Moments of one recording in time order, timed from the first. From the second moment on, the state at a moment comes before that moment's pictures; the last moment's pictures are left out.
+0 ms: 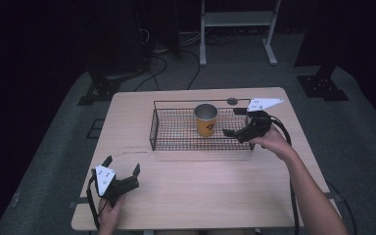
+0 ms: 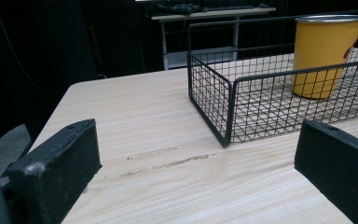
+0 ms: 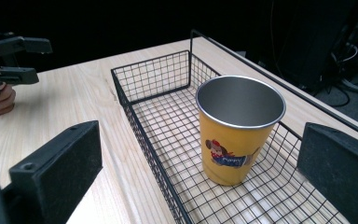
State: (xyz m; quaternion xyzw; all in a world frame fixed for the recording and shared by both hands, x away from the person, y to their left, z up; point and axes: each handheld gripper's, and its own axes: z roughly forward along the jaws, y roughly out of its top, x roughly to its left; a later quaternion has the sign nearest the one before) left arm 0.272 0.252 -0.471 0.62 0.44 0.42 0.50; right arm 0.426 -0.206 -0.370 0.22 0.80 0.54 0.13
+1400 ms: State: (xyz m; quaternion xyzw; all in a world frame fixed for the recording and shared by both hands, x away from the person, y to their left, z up) left arm 0.273 0.251 -0.471 0.62 0.44 0.42 0.50; right arm 0.377 -0.254 -0.403 0.24 0.79 0.55 0.11
